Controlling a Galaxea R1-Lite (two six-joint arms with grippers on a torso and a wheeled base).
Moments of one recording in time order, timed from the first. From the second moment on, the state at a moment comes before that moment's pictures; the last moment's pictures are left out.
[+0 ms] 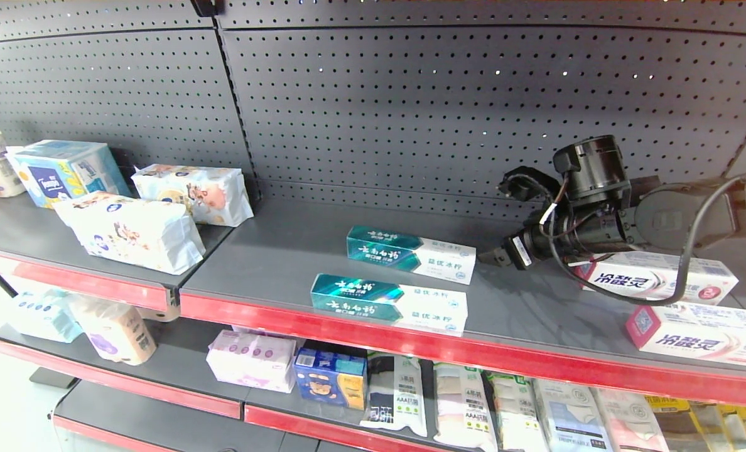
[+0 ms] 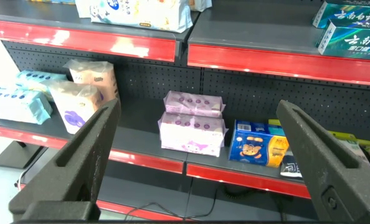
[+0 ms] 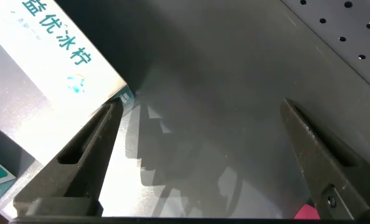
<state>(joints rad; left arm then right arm) 0.00 0.00 0.00 0.00 0.01 -0.01 0.30 1.91 -1.27 0.05 0.00 -0.29</state>
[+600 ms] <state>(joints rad) 0.00 0.00 0.00 0.00 0.01 -0.01 0.26 1.81 -1.17 0.06 0.02 -0.20</state>
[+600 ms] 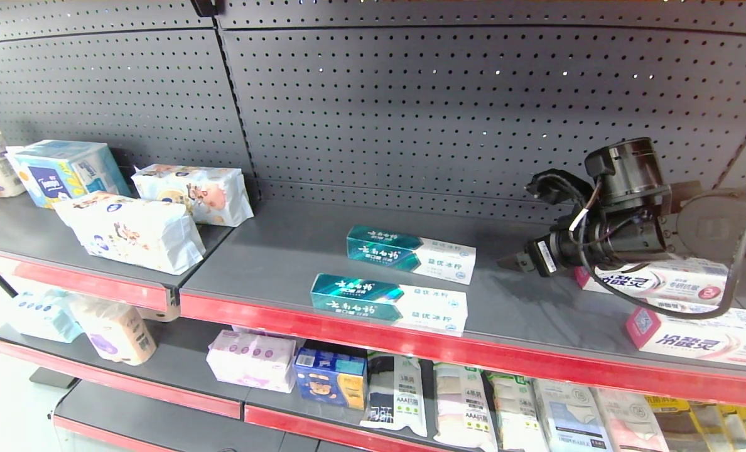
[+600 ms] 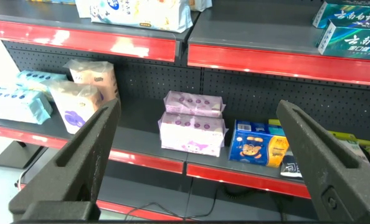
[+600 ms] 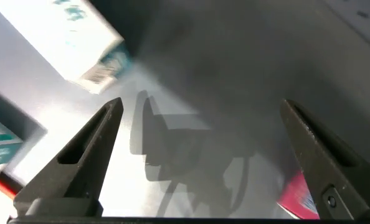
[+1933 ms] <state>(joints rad) 0.00 0.00 0.00 0.00 0.01 -0.01 0.13 1.76 -1.21 0.03 0.05 0.01</state>
